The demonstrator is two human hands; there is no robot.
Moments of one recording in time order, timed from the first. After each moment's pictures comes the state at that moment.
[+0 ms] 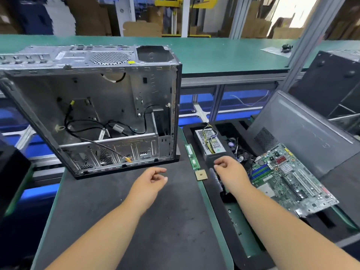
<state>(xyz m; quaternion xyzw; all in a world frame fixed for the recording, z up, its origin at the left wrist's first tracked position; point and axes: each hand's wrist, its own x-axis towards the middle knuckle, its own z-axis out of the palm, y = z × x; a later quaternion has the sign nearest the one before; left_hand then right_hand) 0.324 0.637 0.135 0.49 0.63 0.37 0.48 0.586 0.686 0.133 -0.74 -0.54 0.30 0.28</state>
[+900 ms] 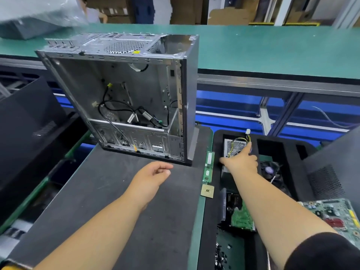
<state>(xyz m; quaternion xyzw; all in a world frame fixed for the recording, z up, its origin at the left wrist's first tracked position) 0.394 0.652 0.142 0.34 0.72 0.45 0.39 0.595 0.863 0.098 -0.76 -0.58 0.29 0.07</state>
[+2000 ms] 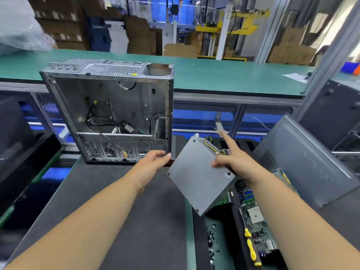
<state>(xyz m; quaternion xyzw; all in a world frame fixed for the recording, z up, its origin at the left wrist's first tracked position) 0.386 0.633 0.192 0.46 0.63 0.43 0.47 0.655 0.695 0.243 -0.53 -0.64 0.50 0.25</state>
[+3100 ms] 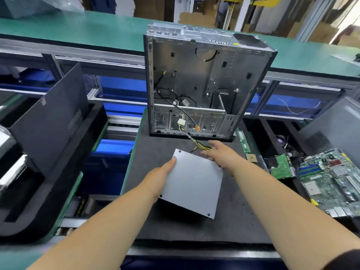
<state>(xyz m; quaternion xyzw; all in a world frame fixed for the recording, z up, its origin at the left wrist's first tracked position) 0.185 0.503 0.119 0.26 0.63 0.39 0.62 0.384 0.624 0.154 -0.59 -0.60 0.51 0.16</state>
